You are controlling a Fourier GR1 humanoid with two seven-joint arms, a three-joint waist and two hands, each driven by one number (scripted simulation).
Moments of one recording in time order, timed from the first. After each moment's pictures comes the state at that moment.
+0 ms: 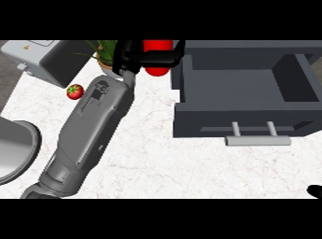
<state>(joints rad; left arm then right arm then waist) -0.96 0.00 -0.05 -0.91 0.19 0.26 0.04 0.07 -0.11 -0.34 -2.25 -0.09 0.09 0.32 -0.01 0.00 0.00</state>
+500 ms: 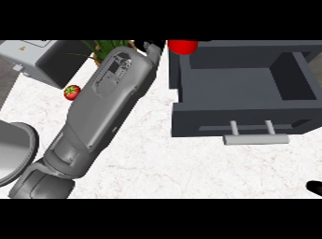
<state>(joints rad) -1.22 0.00 -0.11 -0.82 0.22 0.37 0.17 0.04 -0.11 -0.33 -2.24 -0.09 0.08 0.33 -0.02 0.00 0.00</state>
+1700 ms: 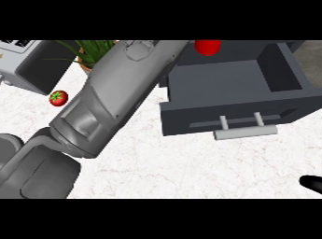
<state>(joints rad) -1.58 0.00 -0.27 -0.37 0.41 0.55 0.11 -0.05 -0.13 -0.28 -2.25 -0.07 0.06 0.39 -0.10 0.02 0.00</state>
